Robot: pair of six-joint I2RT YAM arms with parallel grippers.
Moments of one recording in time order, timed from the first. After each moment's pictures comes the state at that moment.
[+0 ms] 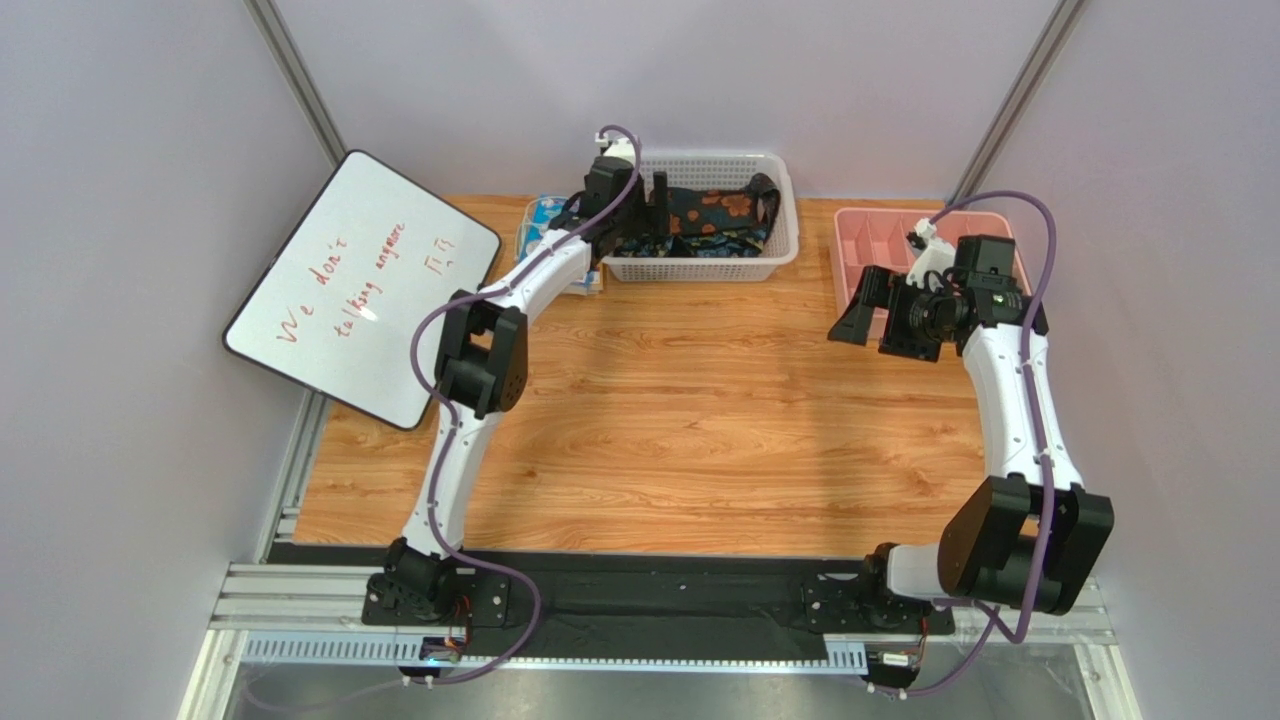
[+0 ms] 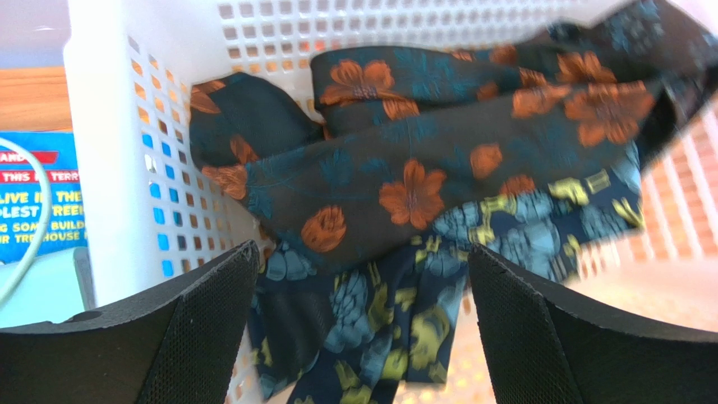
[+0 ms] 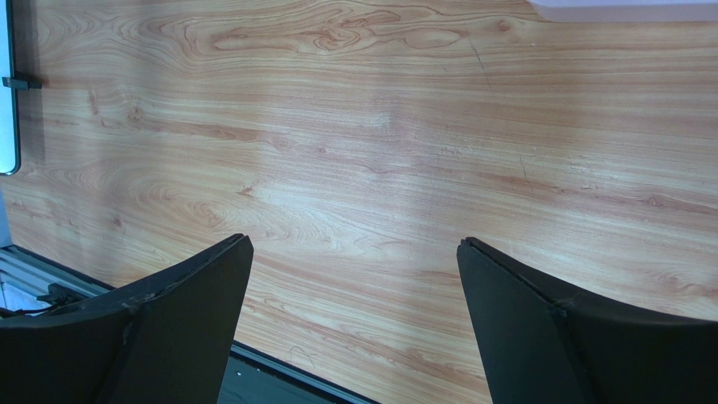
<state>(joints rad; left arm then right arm) -0.43 2.46 2.20 -0.19 -0.05 -0.31 -0.20 1.34 1.22 -0.83 -0.52 0.05</state>
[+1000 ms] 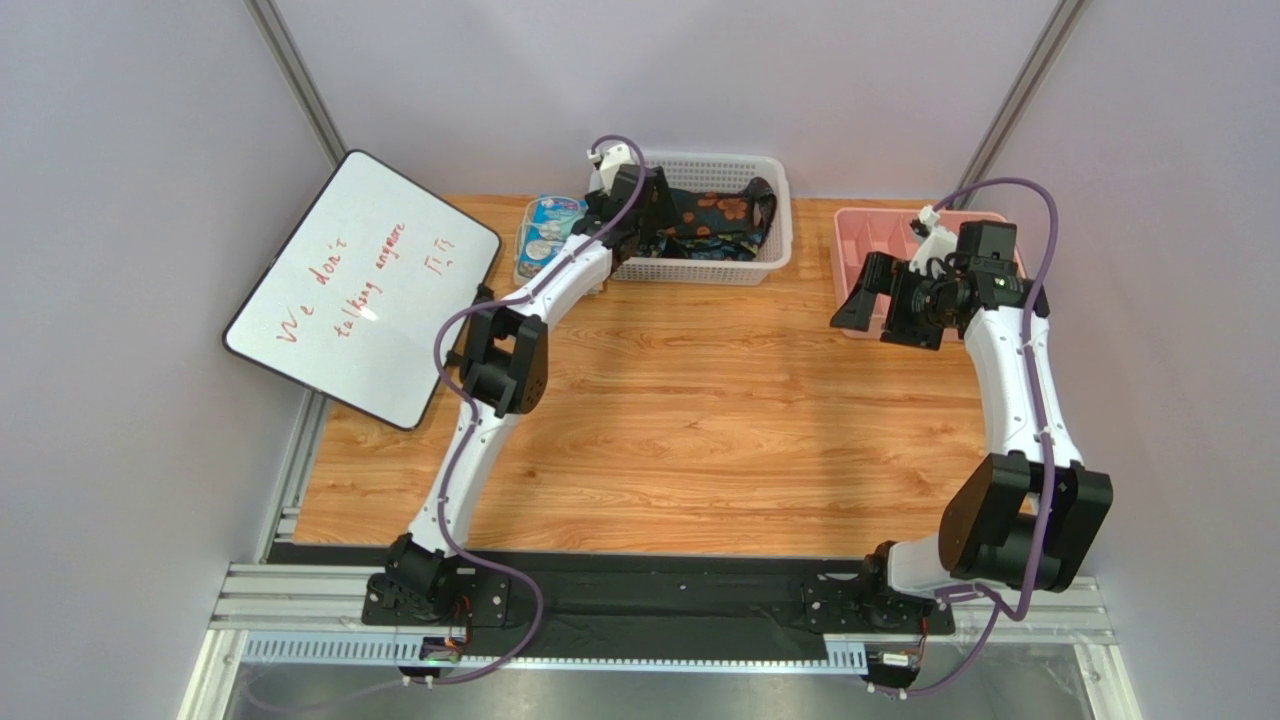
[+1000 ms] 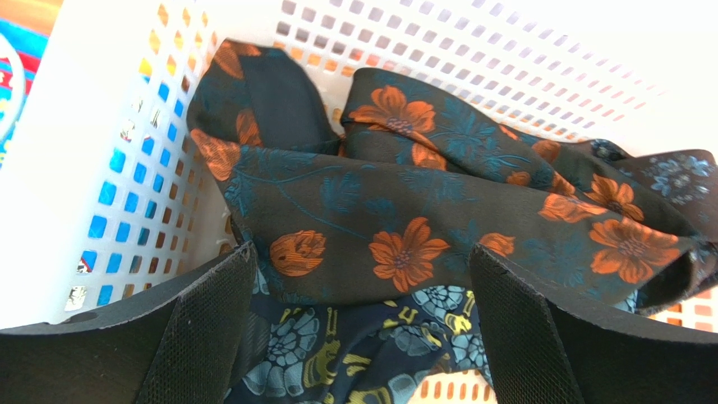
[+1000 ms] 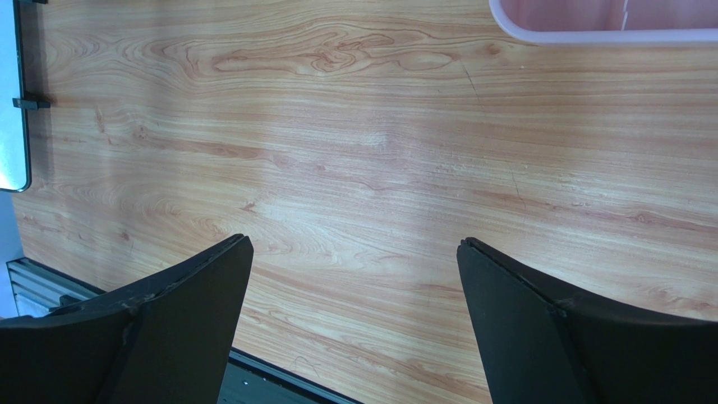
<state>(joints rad) -0.48 2.62 2.41 -0.27 -0.32 -0.61 -0.20 1.42 1.30 -0.84 -0.52 0.06</state>
